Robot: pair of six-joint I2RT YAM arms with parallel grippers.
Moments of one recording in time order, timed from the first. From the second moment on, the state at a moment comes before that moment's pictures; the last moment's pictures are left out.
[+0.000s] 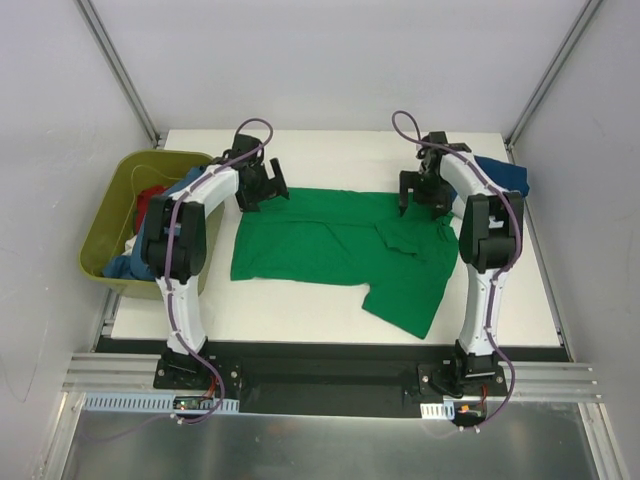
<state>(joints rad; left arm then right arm) -0.21 2.06 1.56 -0.52 0.17 -0.55 0.13 2.24 1.87 -0.97 -0.04 0.17</state>
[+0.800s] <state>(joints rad) -0.39 1.16 0.66 -0.66 -0.14 -0.82 0.42 1.16 0.85 -0.86 0.06 0.38</state>
